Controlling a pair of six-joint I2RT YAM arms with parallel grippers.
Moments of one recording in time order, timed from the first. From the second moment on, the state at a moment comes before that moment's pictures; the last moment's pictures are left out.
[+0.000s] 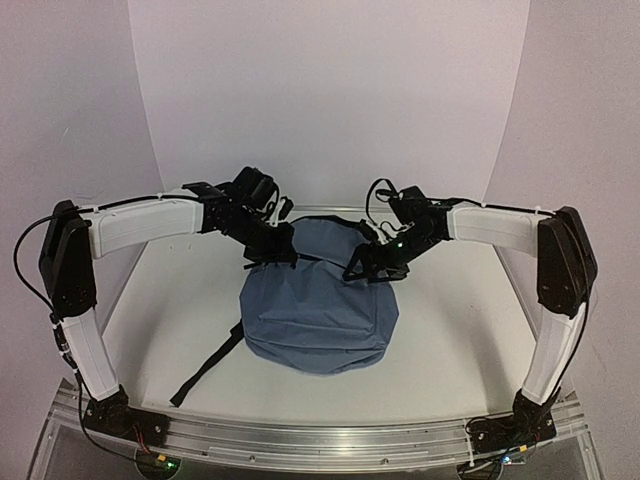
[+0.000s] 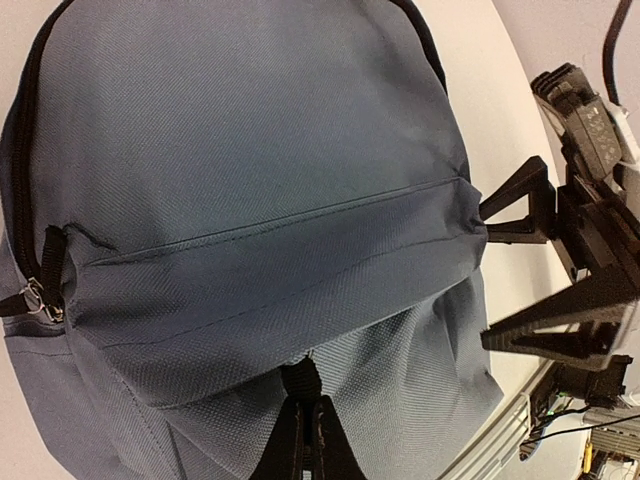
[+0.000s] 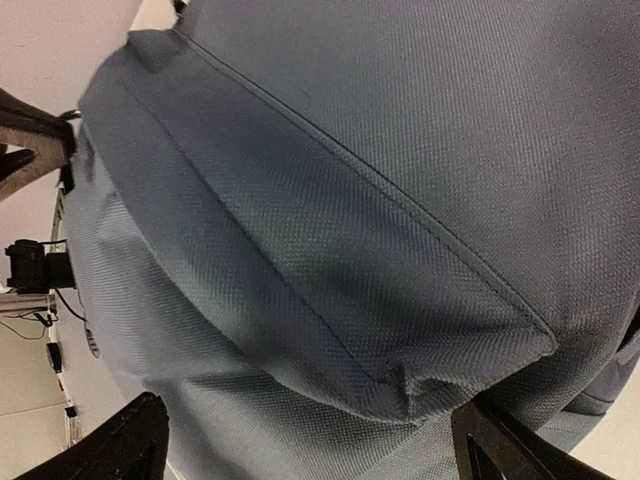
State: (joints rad) left arm -0.73 1.81 1.52 -0.59 0.23 -0.53; right arm 0.54 1.92 1.47 -0.64 -0.58 0.20
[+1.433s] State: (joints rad) left arm -0.59 1.75 1.32 -0.49 0.30 -0.52; right arm 0.44 1.96 1.45 -0.63 -0.62 0.12
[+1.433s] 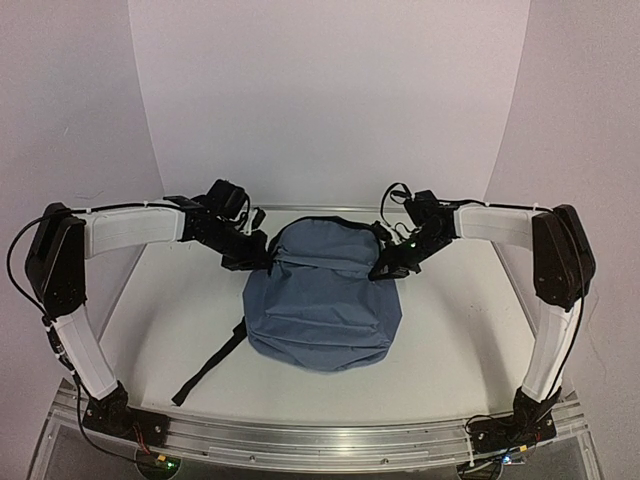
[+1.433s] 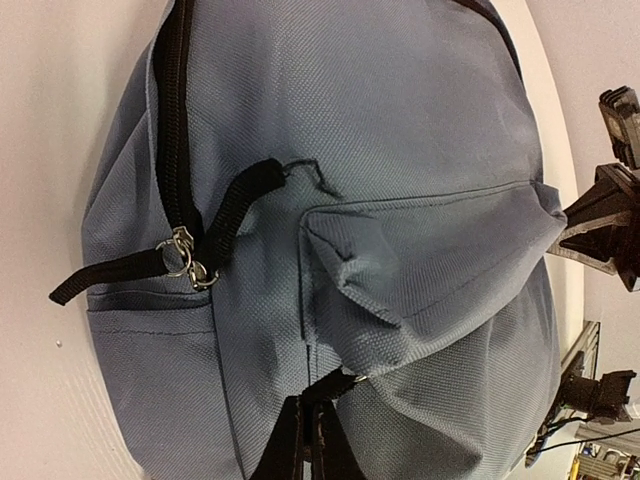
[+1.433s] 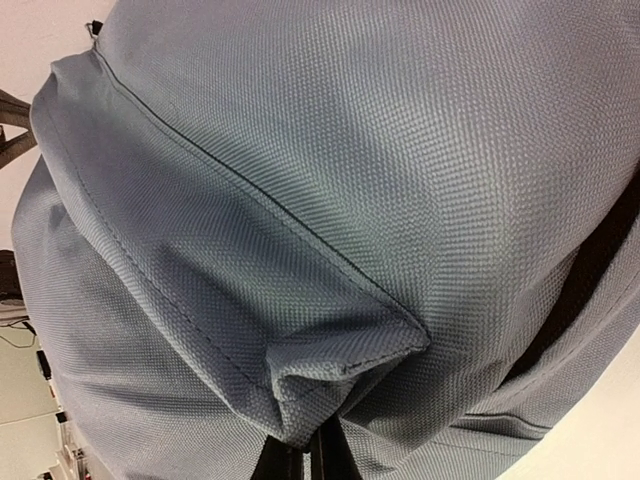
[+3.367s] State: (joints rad) left arm -1.01 1.67 1.06 -0.09 0.45 -0.50; right arm 0.38 2.36 2.11 -0.77 -0.57 0.11
